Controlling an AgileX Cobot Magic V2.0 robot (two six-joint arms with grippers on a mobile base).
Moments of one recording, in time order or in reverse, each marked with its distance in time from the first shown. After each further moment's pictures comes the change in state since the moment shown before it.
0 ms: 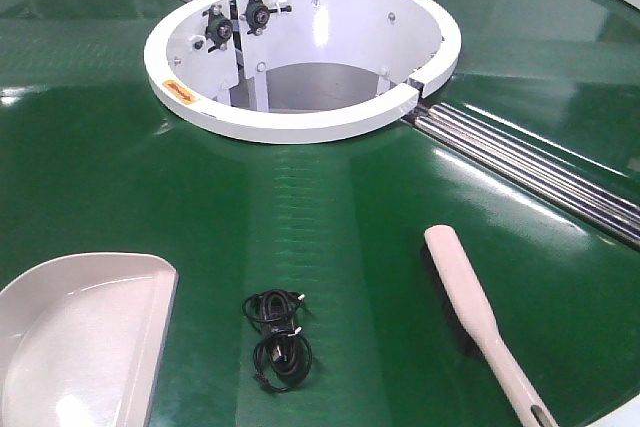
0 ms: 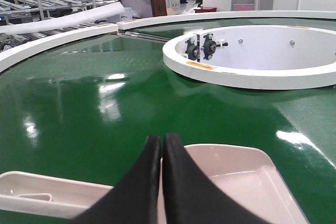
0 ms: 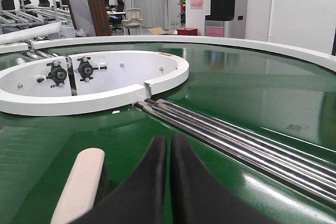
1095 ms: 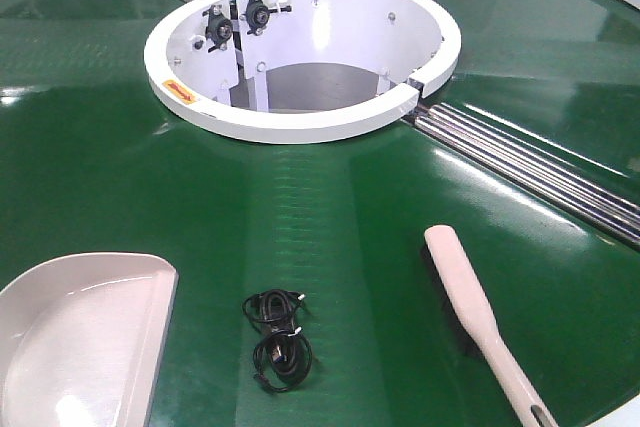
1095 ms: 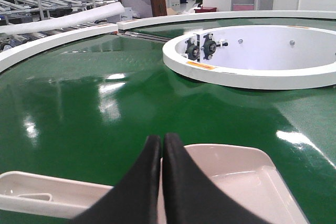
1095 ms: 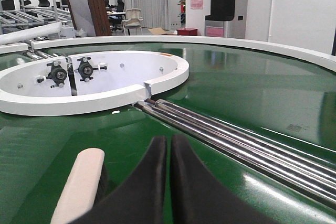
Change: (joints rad) left arm 0.000 0.000 0.000 0.000 0.000 0.000; right arm 0.000 0.000 0.000 0.000 0.000 0.000
